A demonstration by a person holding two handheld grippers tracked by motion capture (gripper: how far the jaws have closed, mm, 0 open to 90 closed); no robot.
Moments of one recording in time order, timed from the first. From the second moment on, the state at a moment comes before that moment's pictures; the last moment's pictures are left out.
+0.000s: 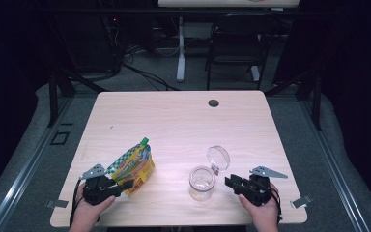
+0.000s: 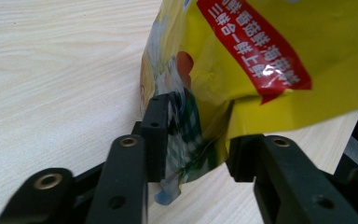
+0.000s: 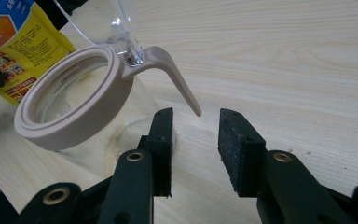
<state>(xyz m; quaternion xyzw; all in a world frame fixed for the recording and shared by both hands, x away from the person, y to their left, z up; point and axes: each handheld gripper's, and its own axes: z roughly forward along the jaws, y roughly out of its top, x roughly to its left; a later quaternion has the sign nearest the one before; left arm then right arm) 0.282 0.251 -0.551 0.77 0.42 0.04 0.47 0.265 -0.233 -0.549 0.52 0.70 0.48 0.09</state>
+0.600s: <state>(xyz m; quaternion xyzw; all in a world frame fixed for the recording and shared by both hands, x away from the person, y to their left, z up) 0.298 0.234 -0.568 0.77 0.44 0.04 0.45 0.264 -0.235 -0.549 0.52 0.70 0.48 0.09</state>
